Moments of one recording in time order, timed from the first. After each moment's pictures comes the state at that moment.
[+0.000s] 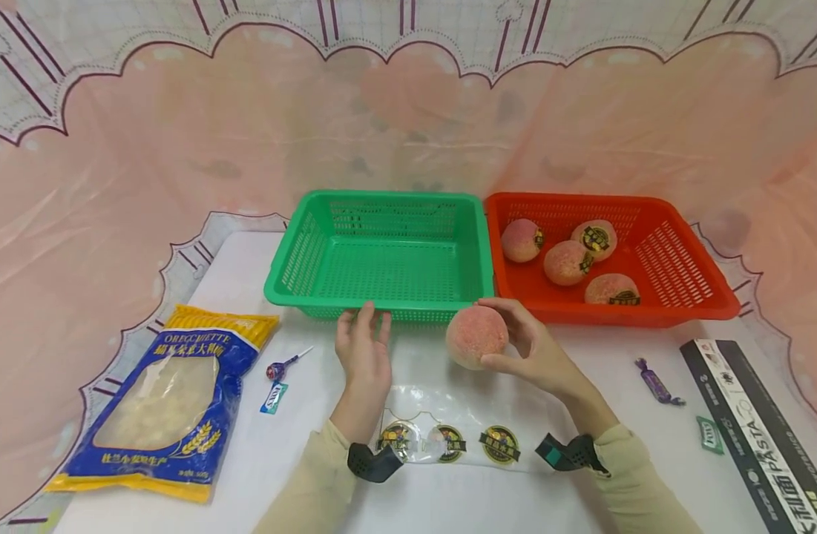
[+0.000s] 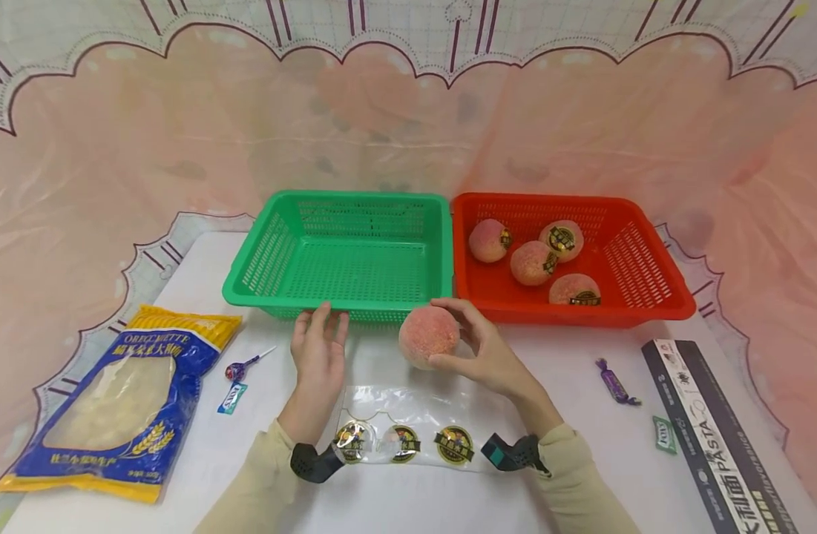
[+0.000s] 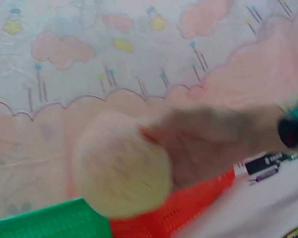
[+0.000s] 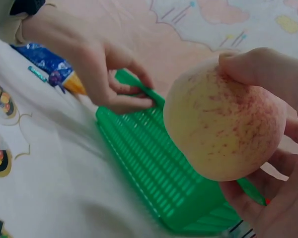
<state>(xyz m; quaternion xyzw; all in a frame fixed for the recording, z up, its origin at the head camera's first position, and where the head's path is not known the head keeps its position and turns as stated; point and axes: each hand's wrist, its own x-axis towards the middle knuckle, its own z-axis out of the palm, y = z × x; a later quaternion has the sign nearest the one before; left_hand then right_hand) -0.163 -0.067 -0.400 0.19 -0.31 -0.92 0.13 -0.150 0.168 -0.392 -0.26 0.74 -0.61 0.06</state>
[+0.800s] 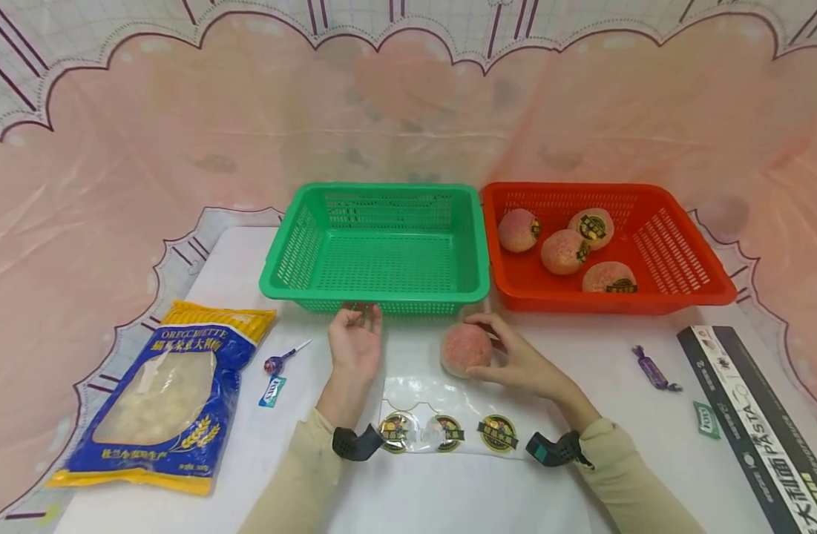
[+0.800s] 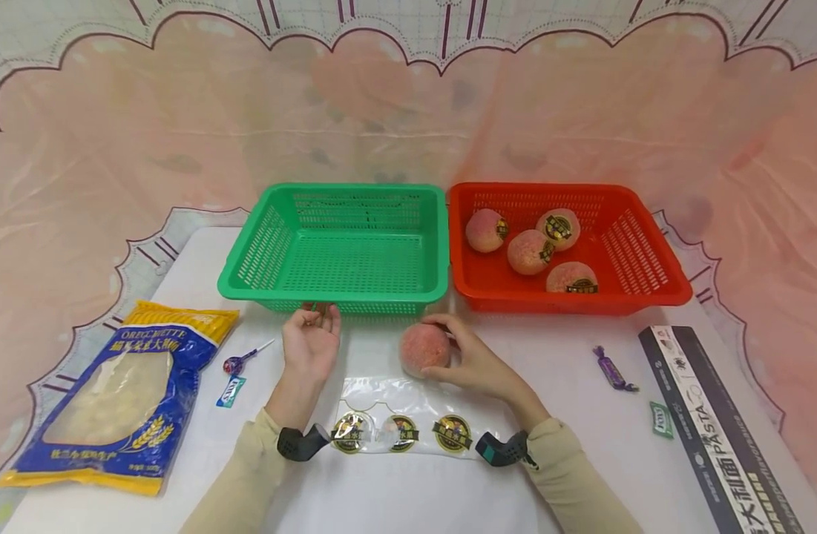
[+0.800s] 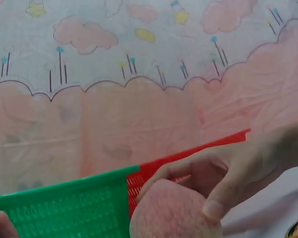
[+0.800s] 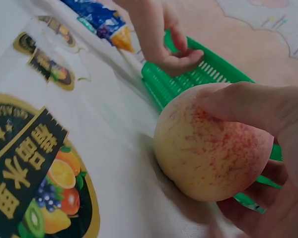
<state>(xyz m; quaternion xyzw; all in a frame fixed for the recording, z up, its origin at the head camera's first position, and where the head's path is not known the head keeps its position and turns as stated) -0.173 -0.086 -0.410 0.18 -0.20 -0.96 0.02 -0.141 0.160 -0.401 -0.25 0.81 -0.52 0.12</state>
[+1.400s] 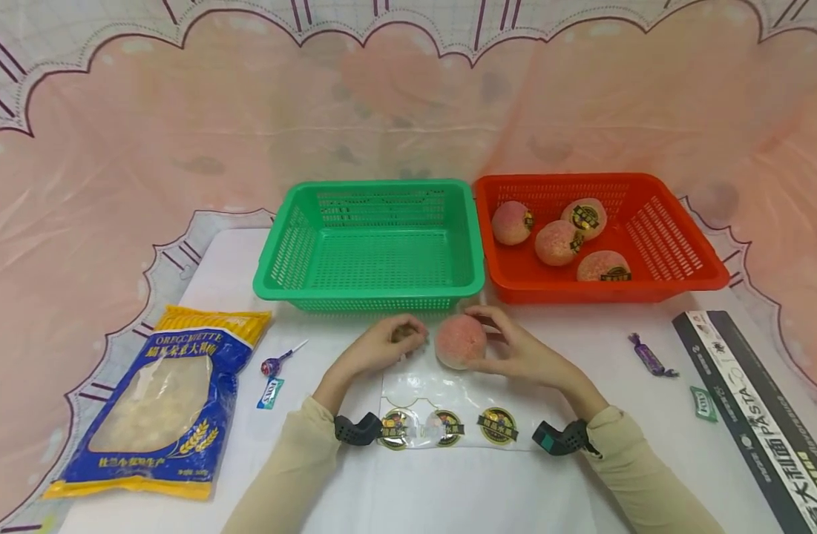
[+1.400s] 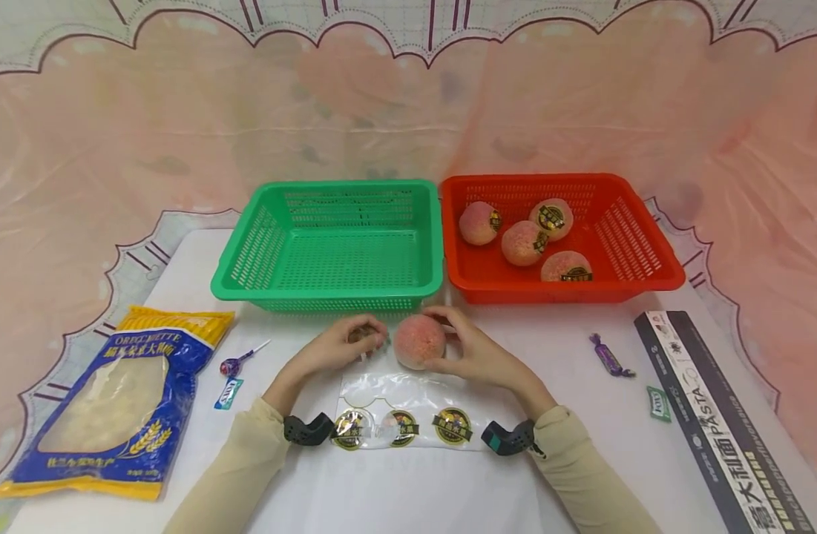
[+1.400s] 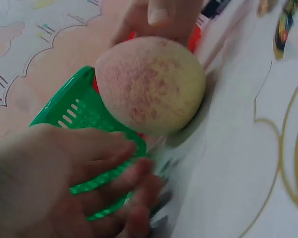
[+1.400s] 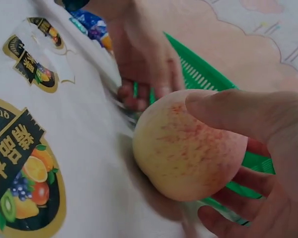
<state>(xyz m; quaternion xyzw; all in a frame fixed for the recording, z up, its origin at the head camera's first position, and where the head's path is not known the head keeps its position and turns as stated) -0.181 -0.088 -0.431 -0.21 -0.83 -0.48 -0.20 -0.141 0.169 -0.404 -0.26 0.82 -0.50 0.12</state>
